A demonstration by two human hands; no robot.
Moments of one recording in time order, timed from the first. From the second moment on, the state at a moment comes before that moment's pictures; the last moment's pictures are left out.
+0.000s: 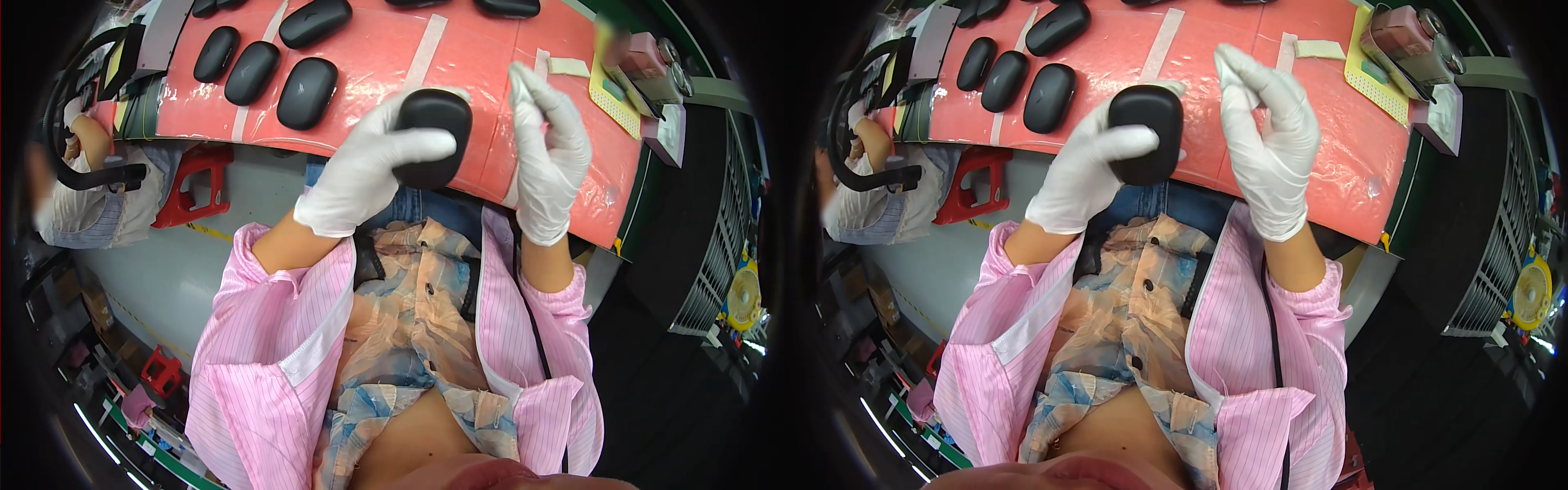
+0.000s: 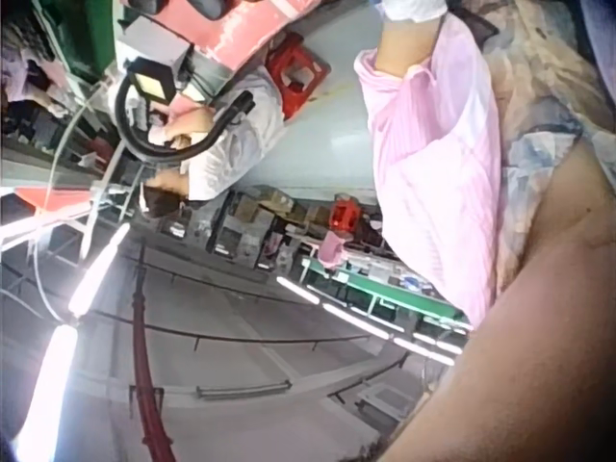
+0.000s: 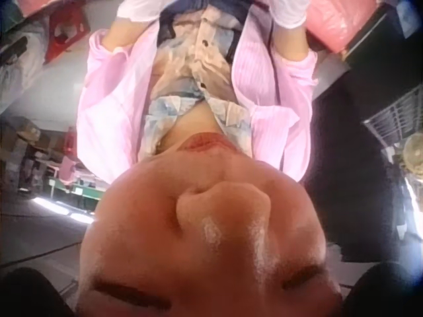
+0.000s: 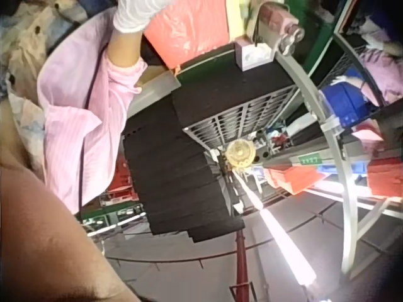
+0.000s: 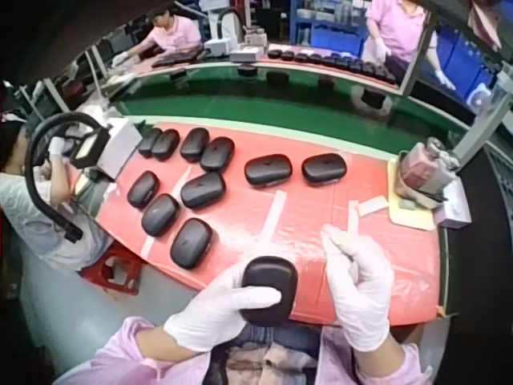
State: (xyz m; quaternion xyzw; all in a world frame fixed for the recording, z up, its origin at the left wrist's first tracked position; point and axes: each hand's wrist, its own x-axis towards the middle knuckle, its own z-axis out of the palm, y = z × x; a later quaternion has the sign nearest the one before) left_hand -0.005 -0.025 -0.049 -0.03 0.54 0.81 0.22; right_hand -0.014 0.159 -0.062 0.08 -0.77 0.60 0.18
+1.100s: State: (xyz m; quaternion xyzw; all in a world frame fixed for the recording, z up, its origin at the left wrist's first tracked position) left_hand -0.014 -0.008 -0.066 -0.18 0.32 0.89 0.28; right_hand -0.031 0.148 -0.042 0.32 -0.80 0.51 0.09
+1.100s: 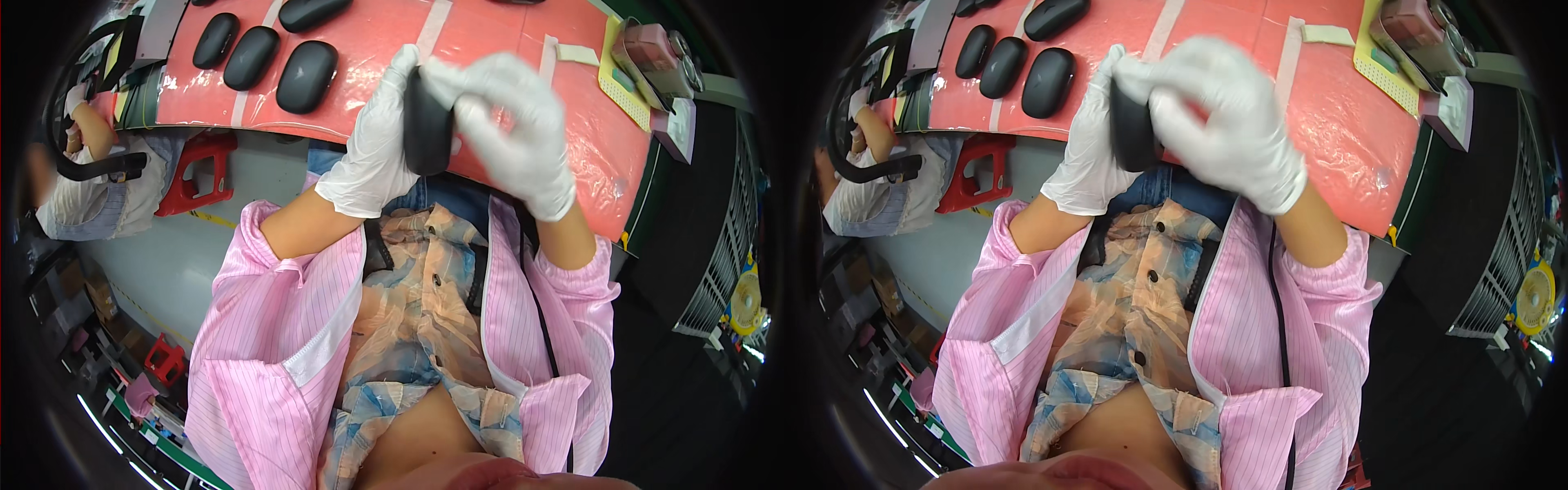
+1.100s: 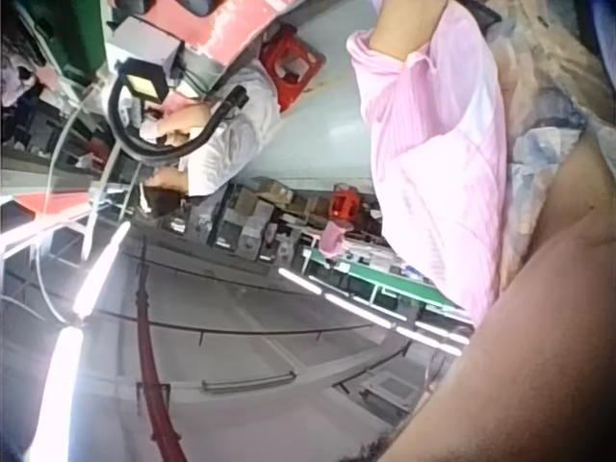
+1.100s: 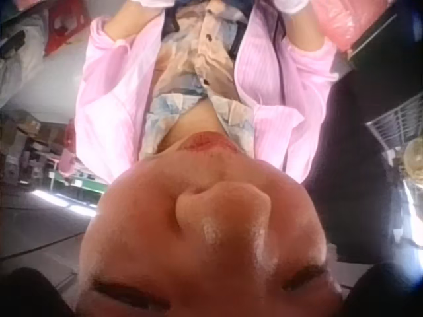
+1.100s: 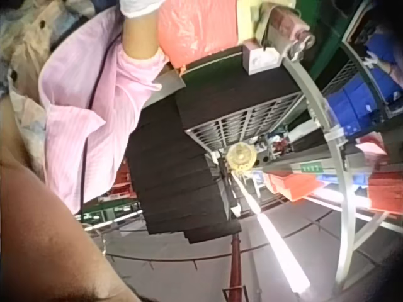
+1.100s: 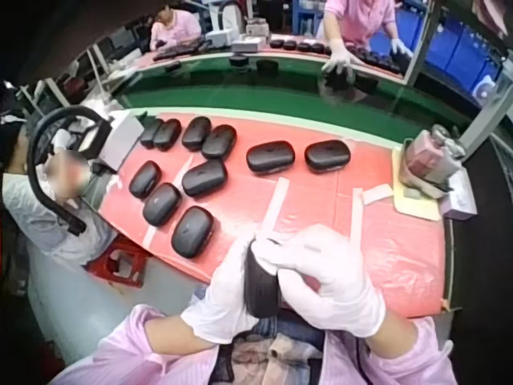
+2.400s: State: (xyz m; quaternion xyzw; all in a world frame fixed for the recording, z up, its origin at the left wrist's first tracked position) left_hand -0.027 0.012 -0.041 0.13 0.58 0.80 0.10; right_hand 0.010 0.162 -0.054 0.14 -0.85 0.47 0.18
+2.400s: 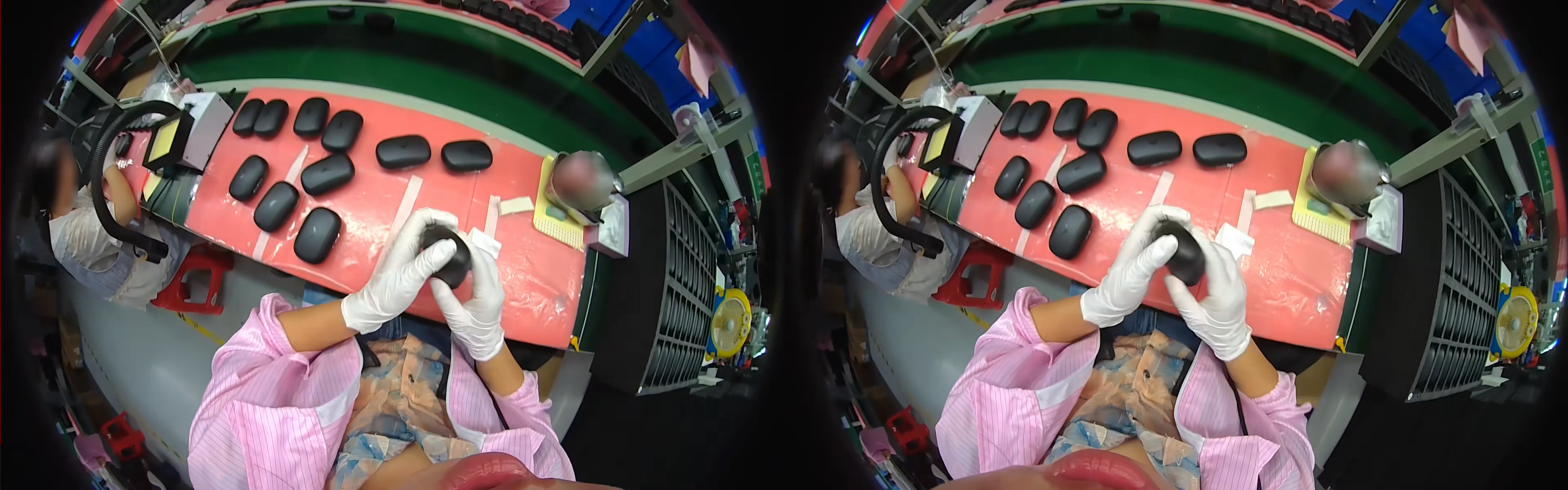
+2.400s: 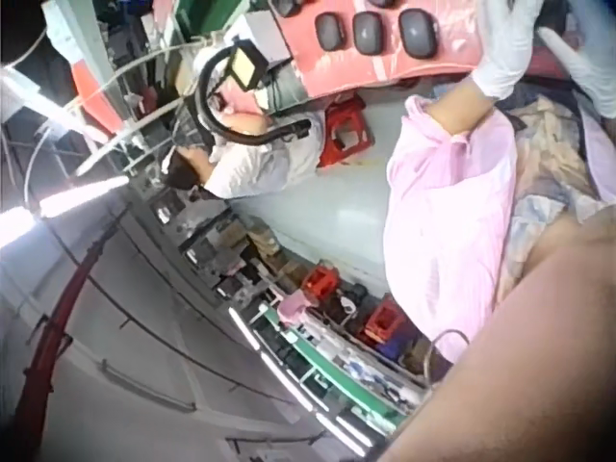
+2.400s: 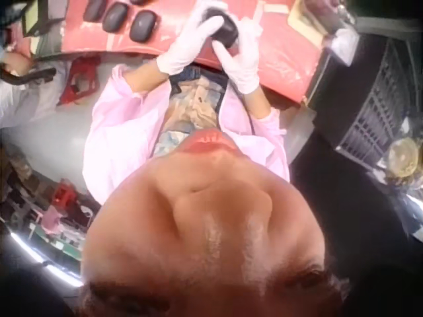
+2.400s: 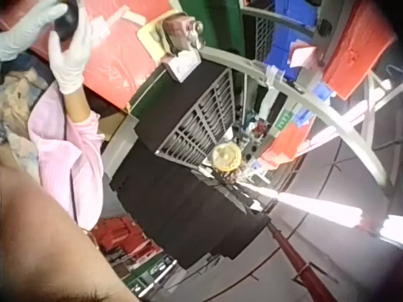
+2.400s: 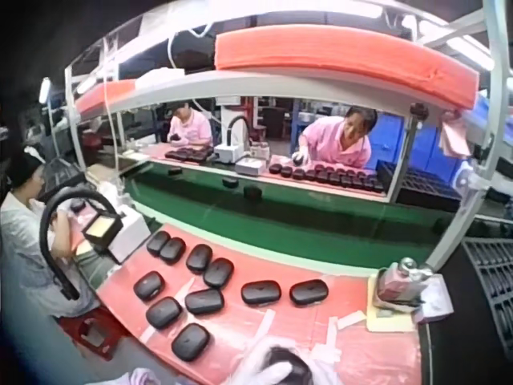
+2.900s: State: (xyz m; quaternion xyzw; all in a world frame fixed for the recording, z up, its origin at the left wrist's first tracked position) left_hand -0.055 -0.054 0.164 0.31 0.64 0.58 -0.40; right_hand 0.025 0.322 -0.116 -0.17 -0.84 0.47 0.21
